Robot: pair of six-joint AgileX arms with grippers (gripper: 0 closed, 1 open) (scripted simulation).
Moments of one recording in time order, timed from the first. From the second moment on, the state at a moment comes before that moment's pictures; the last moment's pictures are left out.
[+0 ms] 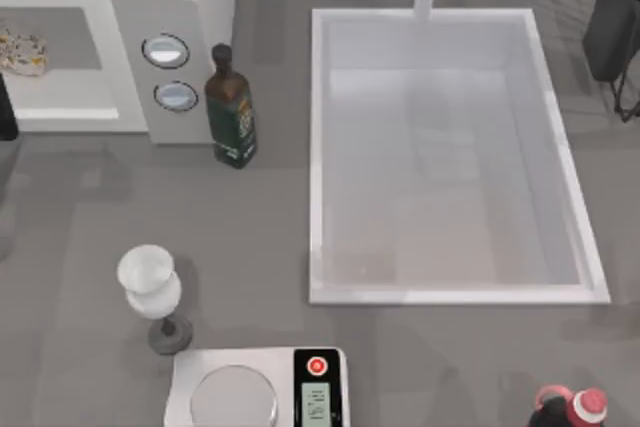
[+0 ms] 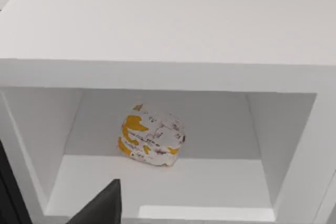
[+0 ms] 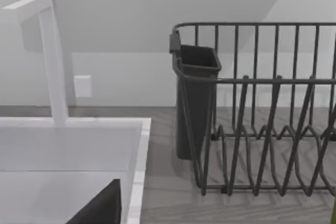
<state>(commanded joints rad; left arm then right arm) 0.07 0.93 0.56 0.09 0.07 0.02 0.00 0.00 0.00 0.00 0.00 0.00</state>
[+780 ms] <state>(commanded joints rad) 0.00 0.00 0.00 0.00 0.00 0.00 0.00 0.00 0.00 0.00 0.00 0.00</state>
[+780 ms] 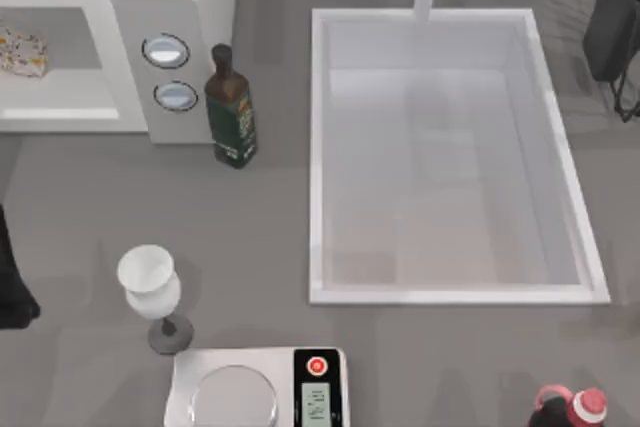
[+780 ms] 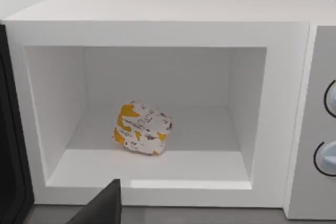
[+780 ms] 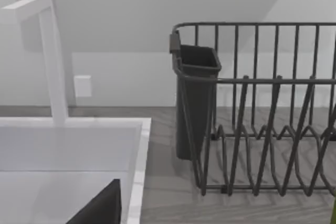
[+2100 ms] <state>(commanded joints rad) 0.00 0.00 0.00 0.00 0.00 0.00 0.00 0.00 0.00 0.00 0.00 0.00</state>
